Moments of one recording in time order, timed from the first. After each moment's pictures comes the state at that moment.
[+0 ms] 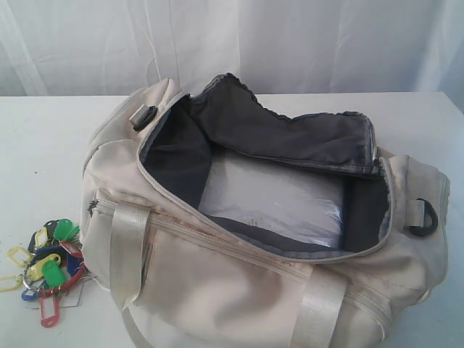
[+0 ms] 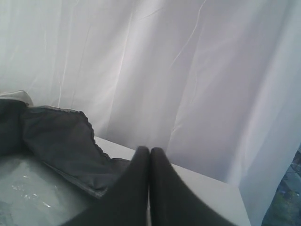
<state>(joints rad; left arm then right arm) 0.03 0.00 0.02 -0.07 0.42 -0.01 0.50 0.03 -0.36 -0.42 0.35 0.16</state>
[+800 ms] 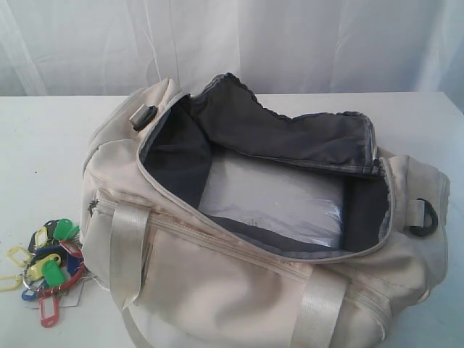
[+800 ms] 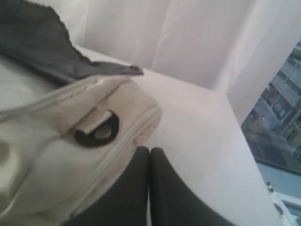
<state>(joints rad) 0.03 0.00 0.02 -0.07 0.40 0.13 0.35 0.01 -0.06 -0.42 0.34 0.16</state>
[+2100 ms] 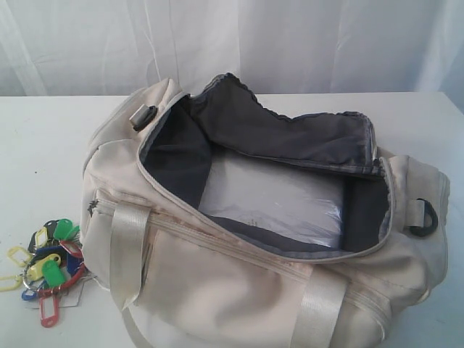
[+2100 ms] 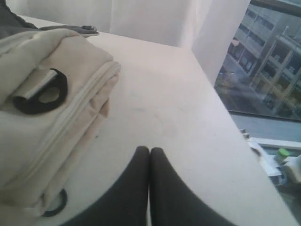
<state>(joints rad) 0.02 0.00 0.02 -0.07 0.40 0.14 0.13 0.01 0.00 -0.31 0.34 0.16</state>
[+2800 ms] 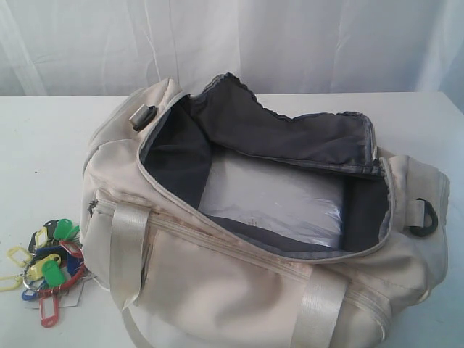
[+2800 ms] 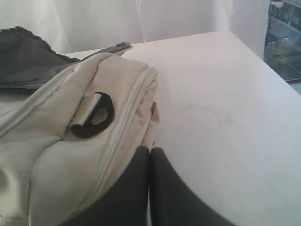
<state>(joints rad) 0.02 0.00 0.02 -0.07 0.40 0.14 0.13 0.01 0.00 0.03 0.33 0.16</state>
